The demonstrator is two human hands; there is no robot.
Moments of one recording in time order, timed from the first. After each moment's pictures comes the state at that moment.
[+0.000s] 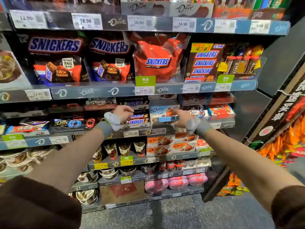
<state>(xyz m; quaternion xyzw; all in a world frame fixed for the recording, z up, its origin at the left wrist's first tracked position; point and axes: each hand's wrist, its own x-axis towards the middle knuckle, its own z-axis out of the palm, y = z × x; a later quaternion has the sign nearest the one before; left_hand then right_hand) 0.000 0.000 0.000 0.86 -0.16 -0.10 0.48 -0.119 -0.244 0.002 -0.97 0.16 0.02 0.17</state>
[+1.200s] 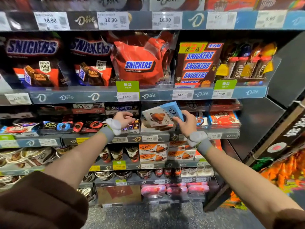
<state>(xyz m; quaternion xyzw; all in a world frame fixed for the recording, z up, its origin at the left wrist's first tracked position) 0.024 -0.085 -0.037 0.87 -0.08 -0.08 0.49 -0.095 -0.338 -0.050 -0.84 0.12 -0.28 0.44</state>
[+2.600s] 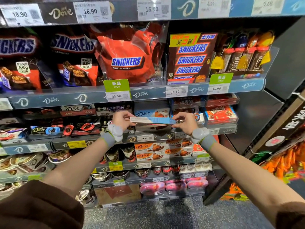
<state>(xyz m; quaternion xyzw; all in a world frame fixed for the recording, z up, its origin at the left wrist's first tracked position) 0.022 -0.114 -0.051 0.85 -0.15 -0.05 0.50 -0.081 -0.379 -0.074 -0.88 0.08 -0.17 0.44</state>
